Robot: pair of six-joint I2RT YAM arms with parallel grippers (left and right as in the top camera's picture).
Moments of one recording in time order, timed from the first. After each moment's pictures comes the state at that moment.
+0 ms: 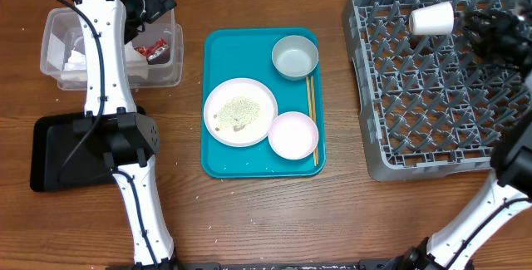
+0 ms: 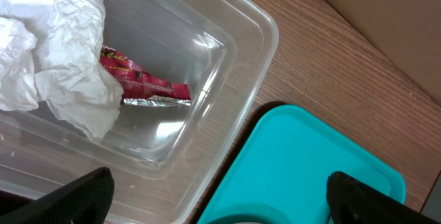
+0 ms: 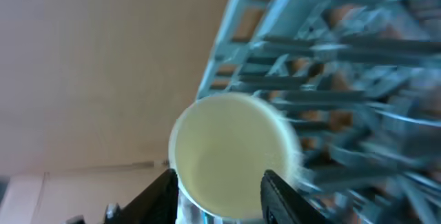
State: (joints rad) left arm 0.10 2.49 2.79 -1.44 0.11 -0.55; right arm -0.59 2.29 1.77 -0.21 -1.09 0.74
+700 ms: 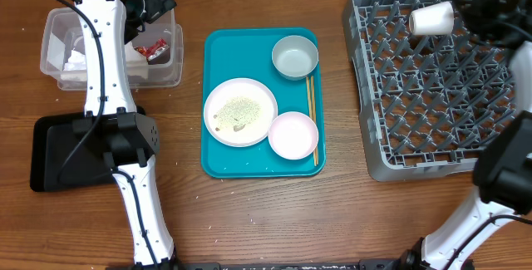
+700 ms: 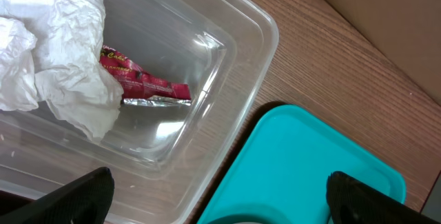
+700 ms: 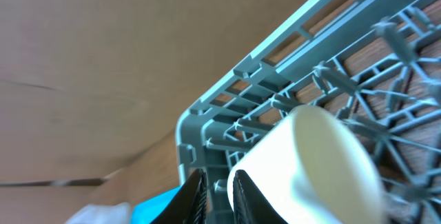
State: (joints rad) left arm 0.10 2.49 2.79 -1.44 0.11 -0.55; right arm -0.37 2.08 1.77 -0.35 -0.65 0.53
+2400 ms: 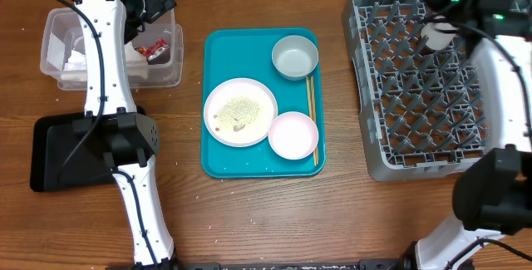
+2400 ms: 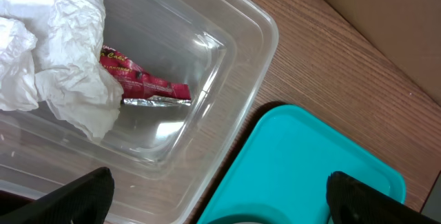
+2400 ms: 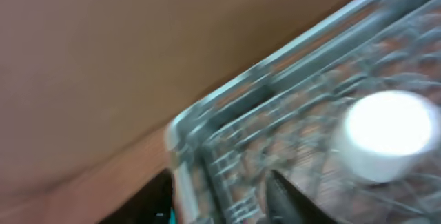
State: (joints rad) left arm 0.10 2.49 2.79 -1.44 0.11 -0.55; right arm -0.11 1.88 1.77 -0.52 -0.17 0.48
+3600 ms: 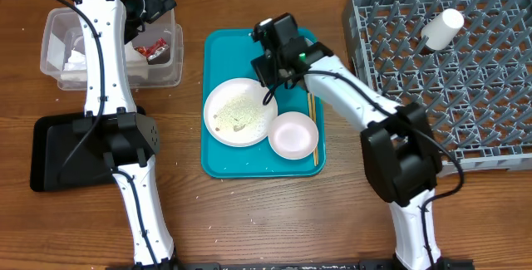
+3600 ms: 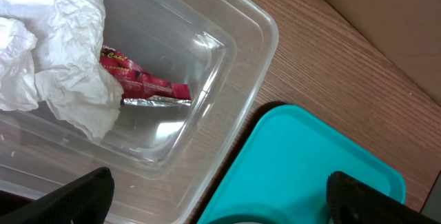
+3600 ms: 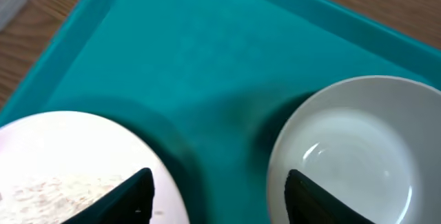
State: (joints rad) left arm 0.10 2.49 2.79 -1.44 0.11 -0.55; right arm 0.54 2.22 1.76 -0.51 -0.03 0.02
